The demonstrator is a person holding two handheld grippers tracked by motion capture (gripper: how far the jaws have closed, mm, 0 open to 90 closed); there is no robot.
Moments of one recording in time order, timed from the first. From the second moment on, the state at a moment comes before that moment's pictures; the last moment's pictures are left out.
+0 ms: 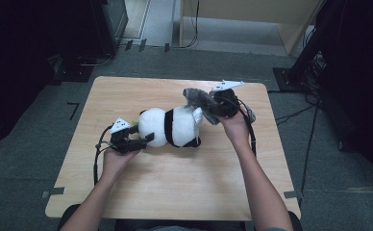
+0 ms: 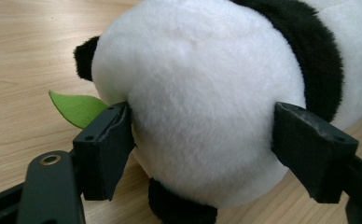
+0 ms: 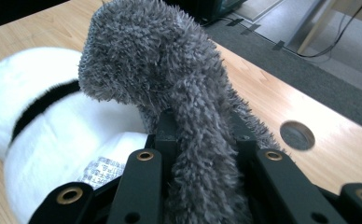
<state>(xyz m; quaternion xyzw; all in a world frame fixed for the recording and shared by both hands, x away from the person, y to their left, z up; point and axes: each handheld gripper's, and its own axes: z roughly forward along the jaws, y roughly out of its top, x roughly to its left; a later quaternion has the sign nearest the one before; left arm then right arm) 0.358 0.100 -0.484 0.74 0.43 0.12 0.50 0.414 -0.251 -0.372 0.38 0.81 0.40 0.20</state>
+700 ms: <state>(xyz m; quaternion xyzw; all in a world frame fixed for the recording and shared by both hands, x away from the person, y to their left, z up) 0.366 0.092 -0.469 0.76 0.44 0.11 0.47 0.451 -0.176 -0.375 0.33 0.84 0.39 0.15</state>
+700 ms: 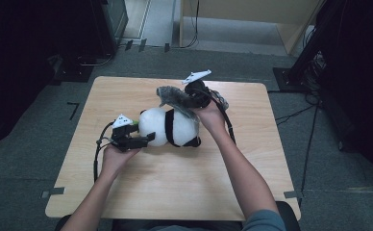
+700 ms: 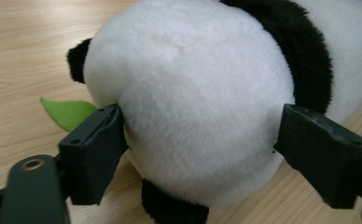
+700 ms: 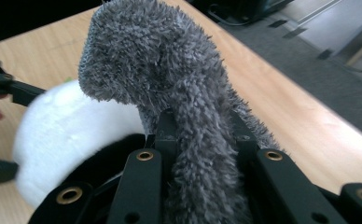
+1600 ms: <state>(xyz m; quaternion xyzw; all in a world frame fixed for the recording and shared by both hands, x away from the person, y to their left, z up) 0.354 0.088 -0.484 0.77 0.43 0.13 0.46 0.489 -0.084 -0.390 0.26 0.90 0.33 0.08</state>
